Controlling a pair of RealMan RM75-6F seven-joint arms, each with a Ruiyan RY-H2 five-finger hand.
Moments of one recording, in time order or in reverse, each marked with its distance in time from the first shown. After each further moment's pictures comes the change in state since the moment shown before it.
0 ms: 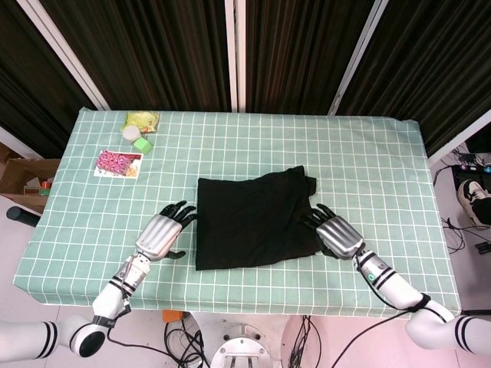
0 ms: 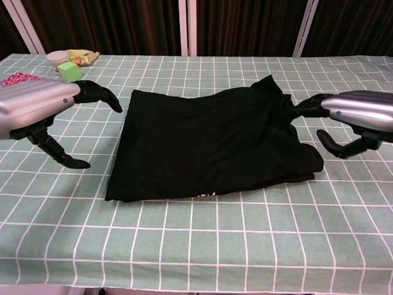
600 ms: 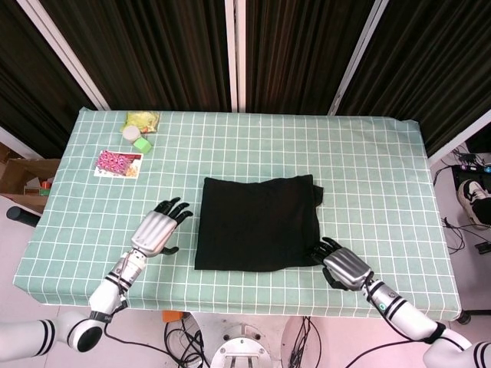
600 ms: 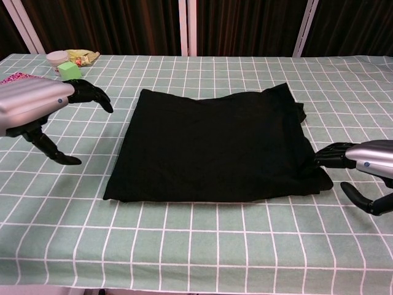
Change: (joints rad) left arm 0.015 -0.002 -0.030 0.083 0.022 -0.034 0.016; right arm -0.073 0.055 -0.119 -0.091 -0.069 0.044 0.056
